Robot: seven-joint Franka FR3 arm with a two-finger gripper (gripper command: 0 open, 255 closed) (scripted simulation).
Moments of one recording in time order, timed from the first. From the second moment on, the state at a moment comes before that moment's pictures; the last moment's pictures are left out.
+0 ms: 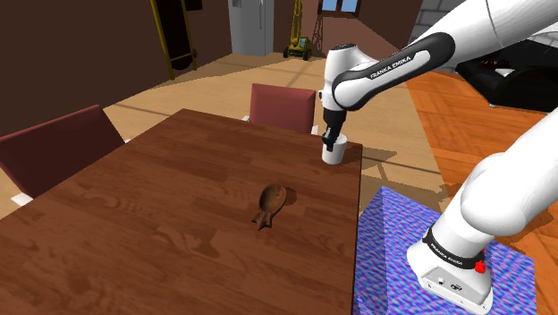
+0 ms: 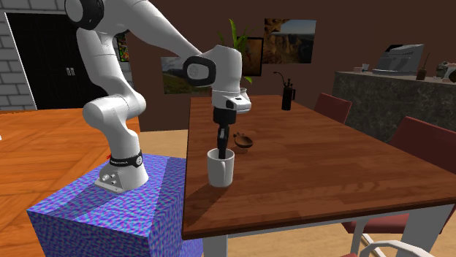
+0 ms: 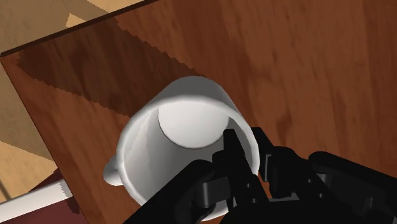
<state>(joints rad) -0.08 -0.21 0.00 -2.46 -0.10 2.21 -0.17</state>
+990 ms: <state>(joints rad) -0.08 -0.30 0.00 -2.34 -0.09 1.99 -0.19</state>
